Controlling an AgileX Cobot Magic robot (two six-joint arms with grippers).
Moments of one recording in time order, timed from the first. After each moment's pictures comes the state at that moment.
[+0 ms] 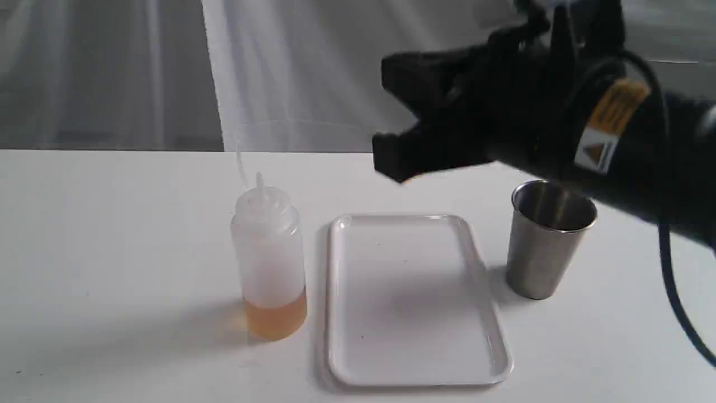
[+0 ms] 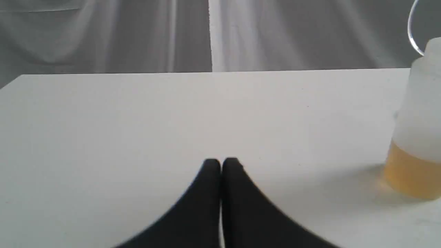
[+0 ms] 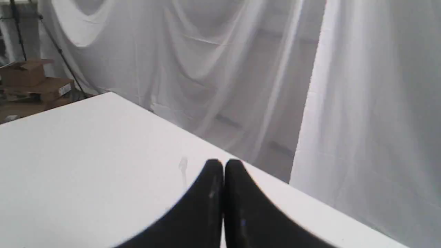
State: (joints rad) left arm 0.06 0.00 0.00 -0.02 0.29 0.04; right arm 0.47 1.32 -0.87 -0.28 -0.26 0.22
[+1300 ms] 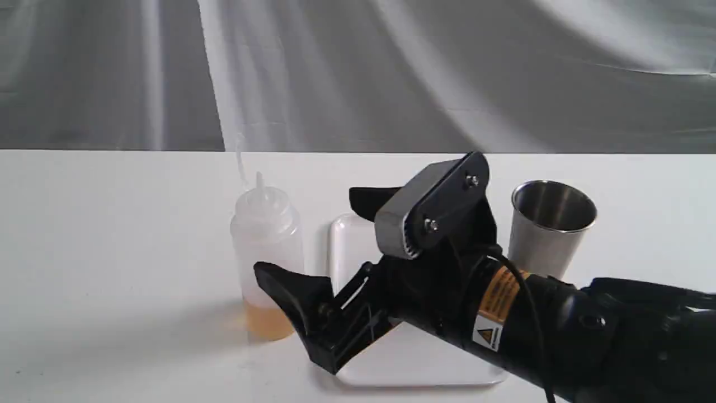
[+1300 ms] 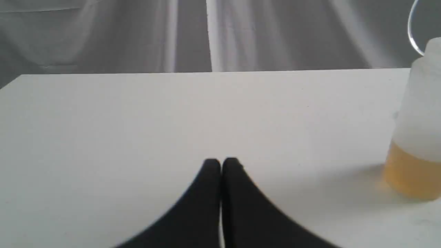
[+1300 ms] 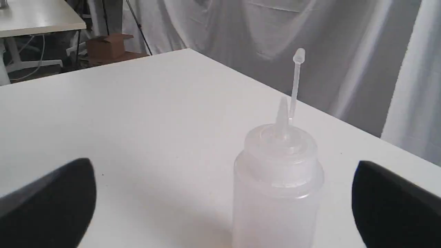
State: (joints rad) left arm 0.06 0.00 0.00 -0.02 0.29 0.04; right arm 0.57 1.61 -0.65 -0.28 -0.75 0.17
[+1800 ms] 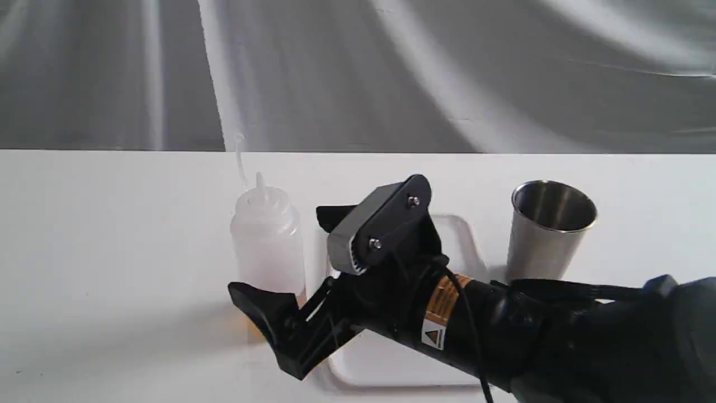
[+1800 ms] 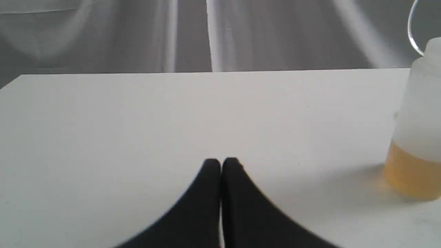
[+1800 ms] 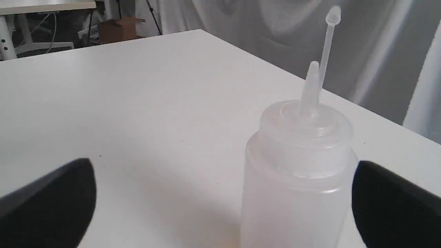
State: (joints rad) left arm 0.06 0.00 0.00 -0.02 0.29 0.04; right arm 0.57 1.80 -0.74 -0.32 -0.80 0.16
